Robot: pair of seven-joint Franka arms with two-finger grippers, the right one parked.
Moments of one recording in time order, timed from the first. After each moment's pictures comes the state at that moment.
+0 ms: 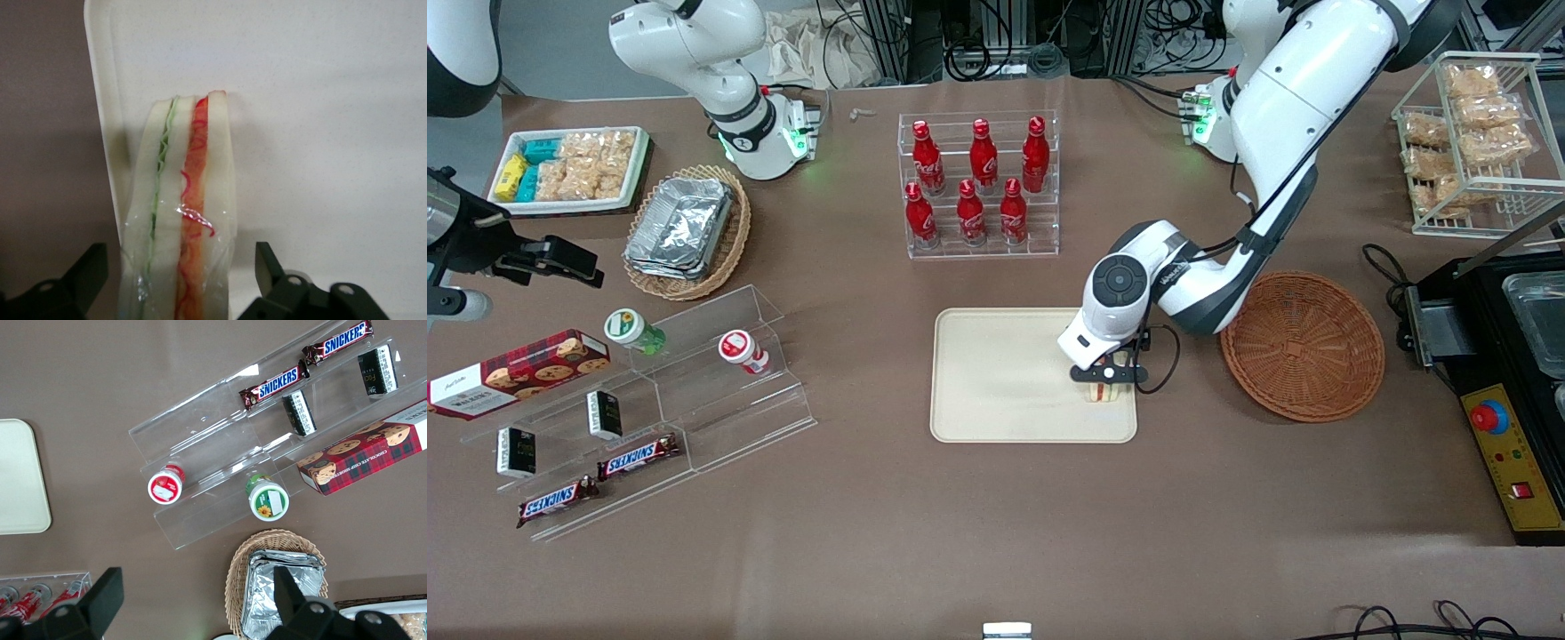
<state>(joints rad) -0.14 0.61 -0.49 -1.87 0.40 2.29 -0.79</state>
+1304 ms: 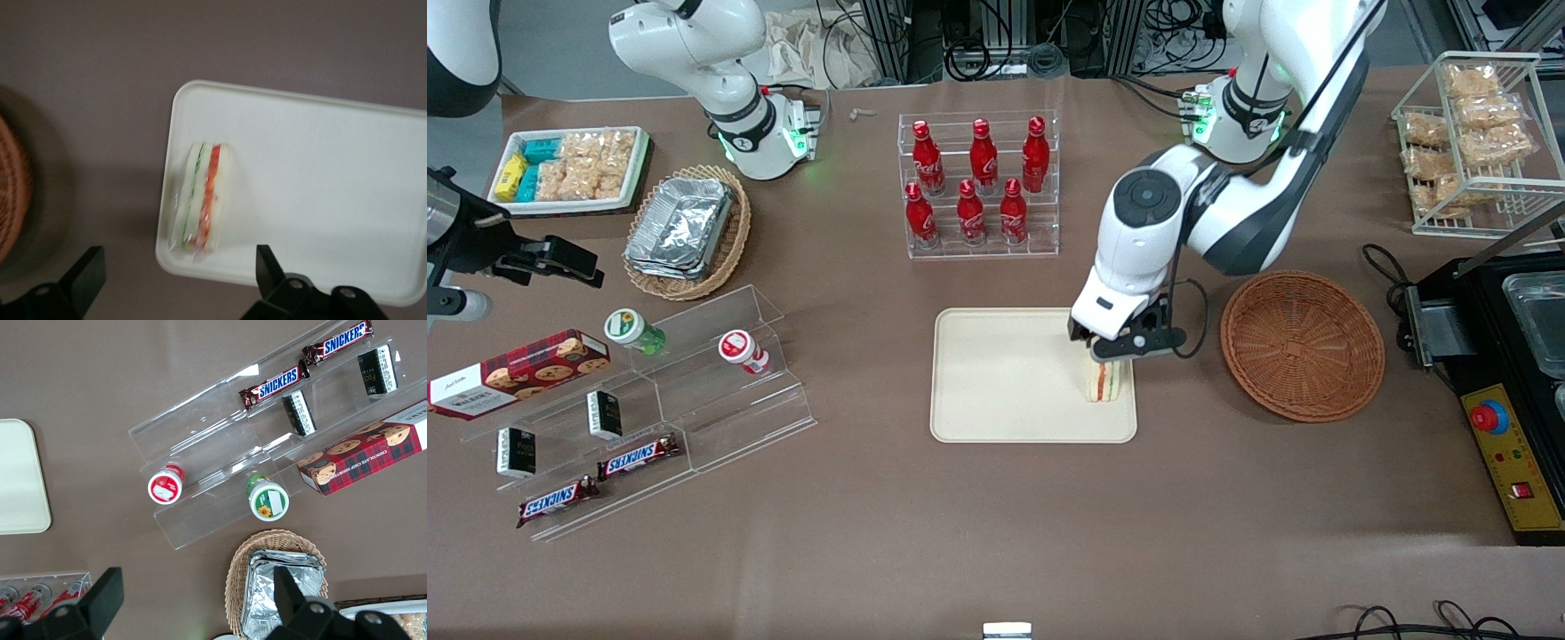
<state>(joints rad) -0.14 0.29 -0.50 -1.84 0.22 2.10 -0.83</state>
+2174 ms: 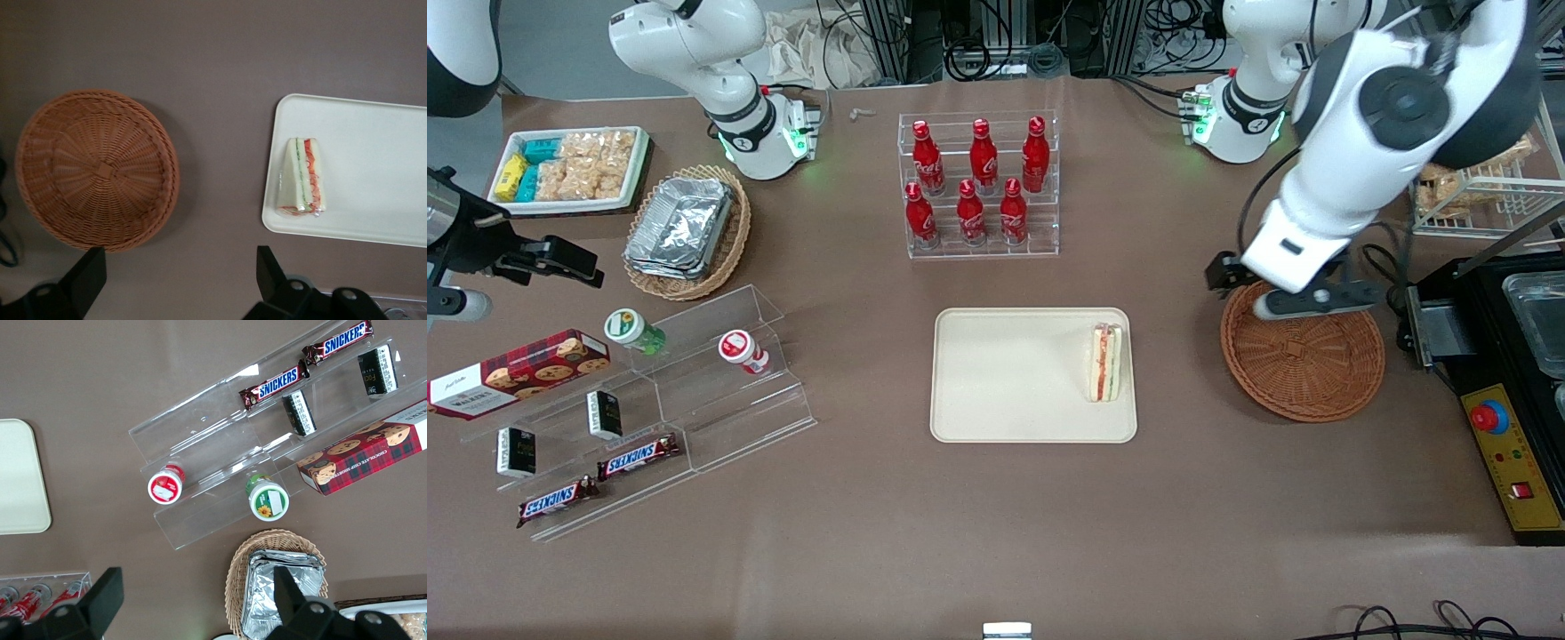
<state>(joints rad) -0.09 -0.02 -0.23 -1.84 0.03 1.83 -0.40</state>
